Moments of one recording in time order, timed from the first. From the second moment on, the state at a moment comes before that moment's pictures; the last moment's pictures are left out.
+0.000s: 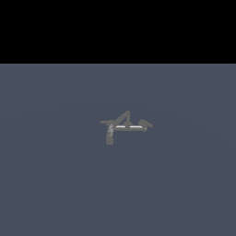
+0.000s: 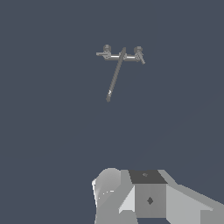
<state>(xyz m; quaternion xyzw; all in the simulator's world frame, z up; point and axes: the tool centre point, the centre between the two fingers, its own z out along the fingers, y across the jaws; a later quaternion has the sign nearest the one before) -0.258 -0.007 0.488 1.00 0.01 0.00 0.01</state>
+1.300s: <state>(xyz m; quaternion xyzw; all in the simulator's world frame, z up) -0.210 0.044 0.404 0.99 -0.13 0.00 0.01</state>
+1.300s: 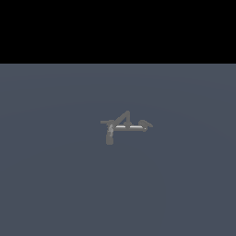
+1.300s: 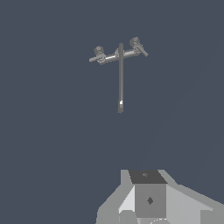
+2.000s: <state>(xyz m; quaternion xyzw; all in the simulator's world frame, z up) -0.145 0.082 0.316 0.96 -0.28 0.00 0.00</state>
